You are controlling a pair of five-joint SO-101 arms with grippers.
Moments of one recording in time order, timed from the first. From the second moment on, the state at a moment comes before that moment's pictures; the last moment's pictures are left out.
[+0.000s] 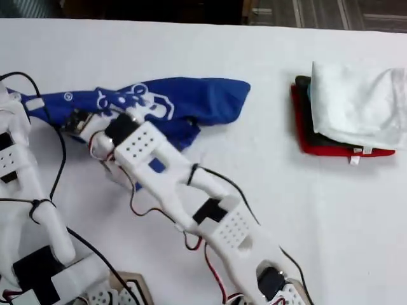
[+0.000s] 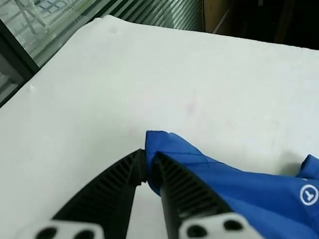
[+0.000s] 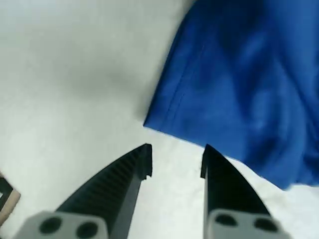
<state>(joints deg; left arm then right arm) -39.0 -14.0 28.9 23.4 -8.7 -53.2 42.6 -44.5 95.6 17.0</state>
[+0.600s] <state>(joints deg) -45.3 -14.0 28.9 23.3 -0.8 -53.3 46.6 -44.3 94.1 11.8</state>
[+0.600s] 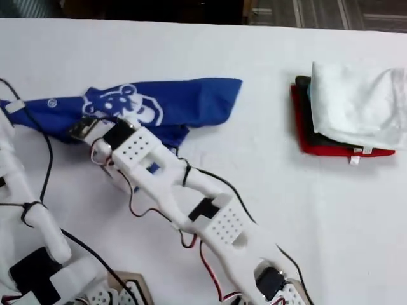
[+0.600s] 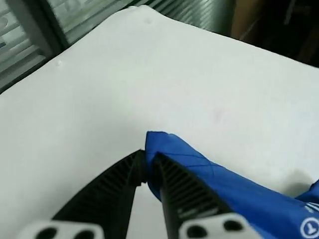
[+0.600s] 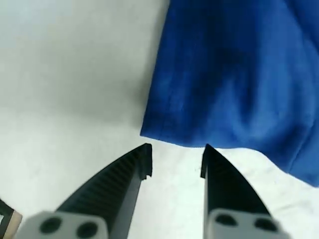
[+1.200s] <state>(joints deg) -45.7 -14.0 28.9 23.3 -0.6 -57.7 52.2 -44.0 92.4 9.8</state>
